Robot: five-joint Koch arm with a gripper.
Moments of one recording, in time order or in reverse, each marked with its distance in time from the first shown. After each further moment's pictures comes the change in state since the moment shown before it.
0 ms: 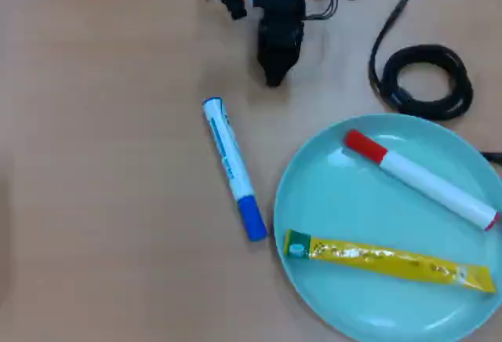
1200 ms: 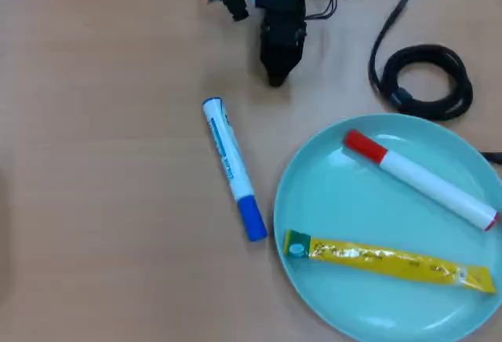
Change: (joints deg) arm -2.8 0.0 0.0 0.0 -0.1
